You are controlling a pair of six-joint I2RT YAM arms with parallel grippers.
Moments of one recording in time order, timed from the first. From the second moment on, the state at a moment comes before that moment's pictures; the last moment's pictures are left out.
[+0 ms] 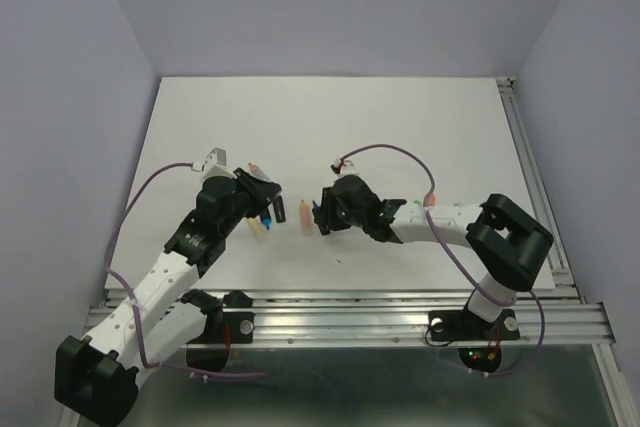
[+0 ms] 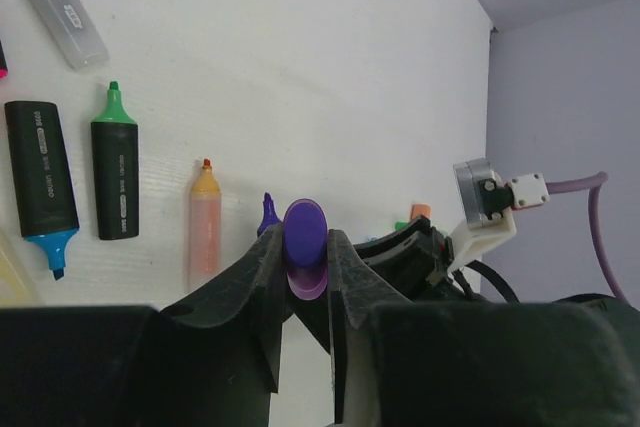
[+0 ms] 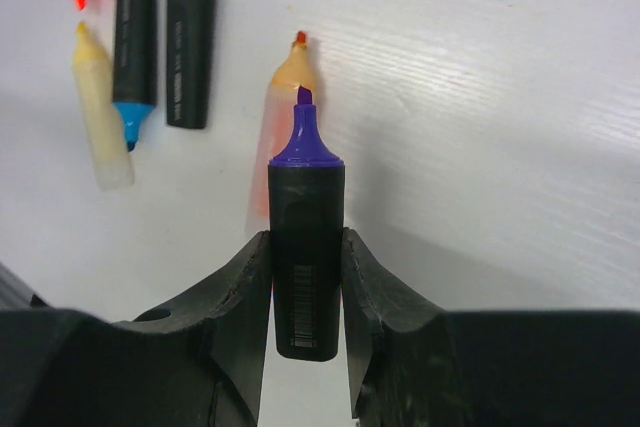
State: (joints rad) left arm -0.45 0.82 0.53 -0.10 -0.04 -0.99; right arm 0.92 1.66 0.88 0.12 0.11 0.68
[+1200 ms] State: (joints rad) left arm -0.45 0.79 0.53 -0.18 -0.09 -0.99; right arm 0.92 1.78 1.16 0.04 0.31 0.77
